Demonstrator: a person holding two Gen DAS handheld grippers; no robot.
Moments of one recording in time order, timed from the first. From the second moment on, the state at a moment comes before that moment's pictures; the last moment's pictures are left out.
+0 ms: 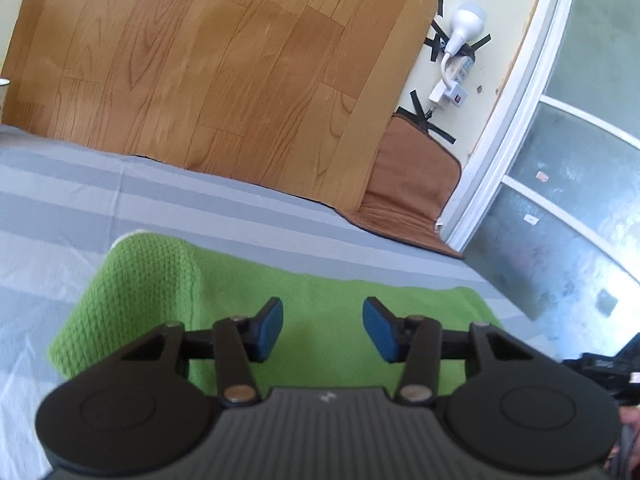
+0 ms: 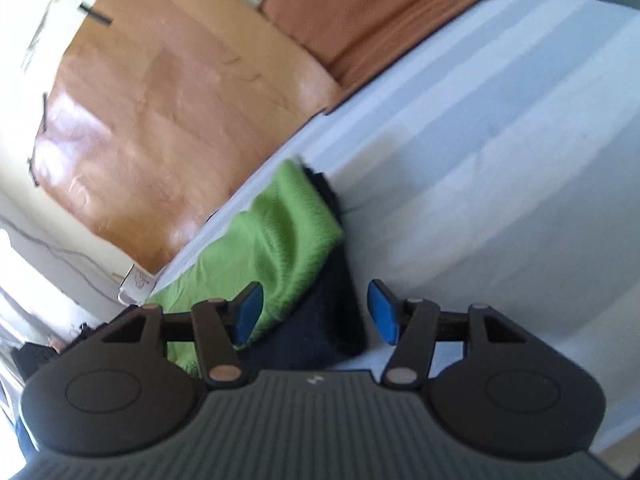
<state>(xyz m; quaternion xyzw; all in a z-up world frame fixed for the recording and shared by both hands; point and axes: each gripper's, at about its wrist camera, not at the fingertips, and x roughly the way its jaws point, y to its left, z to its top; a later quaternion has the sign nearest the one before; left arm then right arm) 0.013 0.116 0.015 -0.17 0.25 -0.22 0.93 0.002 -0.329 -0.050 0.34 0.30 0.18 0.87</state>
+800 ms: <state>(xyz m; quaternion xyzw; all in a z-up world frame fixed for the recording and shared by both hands) -0.025 0.220 0.027 -0.27 0.21 -0.17 0.92 0.028 -0.116 0.079 0.10 0.24 0.44 0.86</state>
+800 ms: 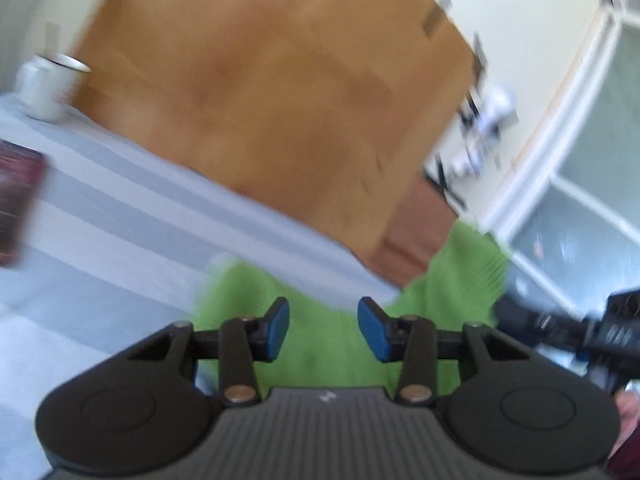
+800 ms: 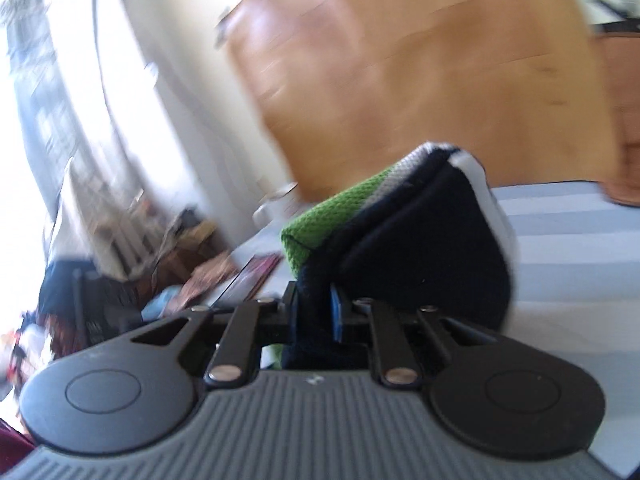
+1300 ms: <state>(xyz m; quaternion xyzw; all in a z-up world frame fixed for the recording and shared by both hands) -0.052 0.279 0.006 -0.32 0.20 -0.11 0.92 0.034 -0.022 0.034 0.02 0.33 0.54 0.77</state>
